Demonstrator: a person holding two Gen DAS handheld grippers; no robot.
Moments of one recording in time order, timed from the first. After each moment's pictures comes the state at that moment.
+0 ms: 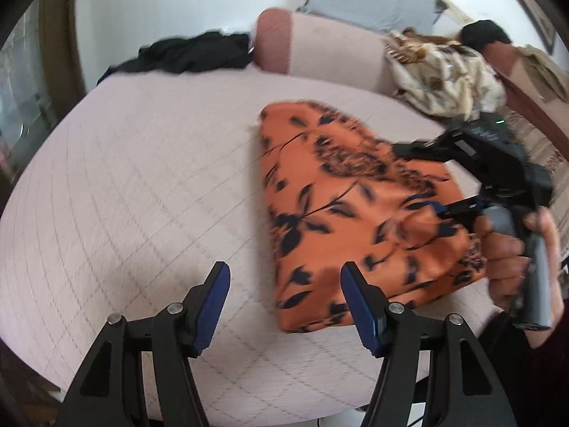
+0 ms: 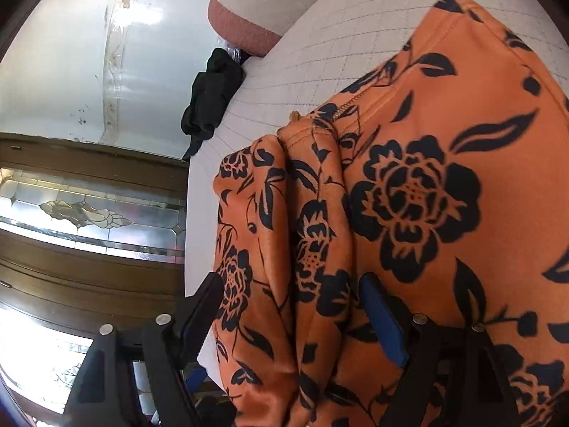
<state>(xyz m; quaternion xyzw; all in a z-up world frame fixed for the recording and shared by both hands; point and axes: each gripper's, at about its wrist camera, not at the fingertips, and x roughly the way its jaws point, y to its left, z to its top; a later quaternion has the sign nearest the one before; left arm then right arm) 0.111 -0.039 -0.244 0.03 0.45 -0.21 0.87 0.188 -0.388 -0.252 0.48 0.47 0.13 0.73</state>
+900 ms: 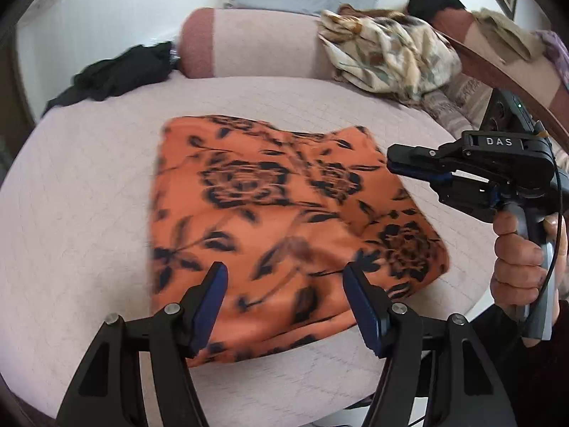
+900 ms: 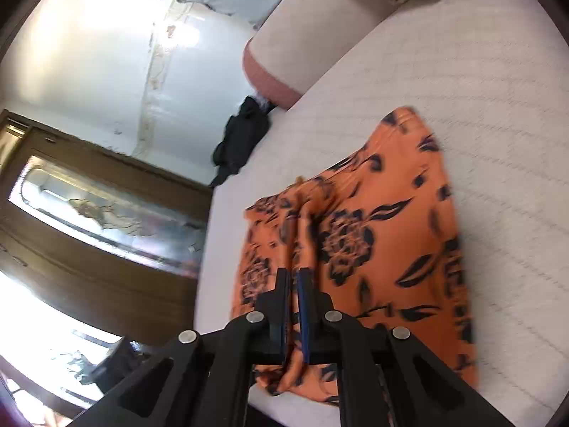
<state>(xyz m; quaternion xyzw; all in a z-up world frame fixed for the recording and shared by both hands) 0.090 -0.118 -0.216 0.07 0.44 -0.28 0.85 0.137 -0.452 -0.215 0.46 0.40 0.16 0.78</state>
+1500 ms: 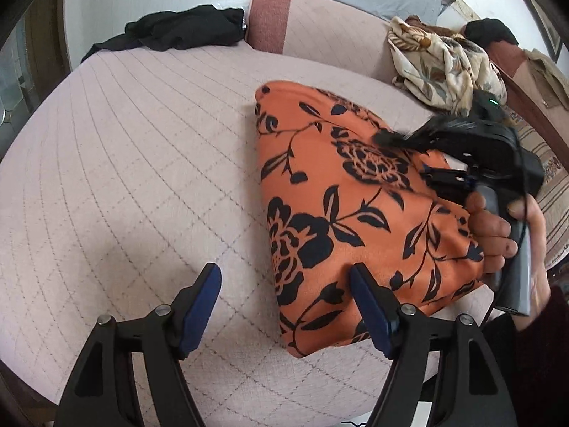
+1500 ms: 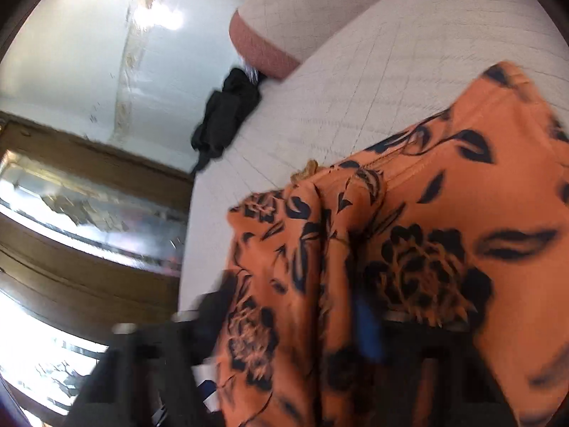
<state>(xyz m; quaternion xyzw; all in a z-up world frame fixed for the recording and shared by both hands) 0.123 -0.050 -0.236 0.01 0.49 -0.23 0.84 0.231 -0.384 -0.255 0.43 0.46 0.14 0.77</state>
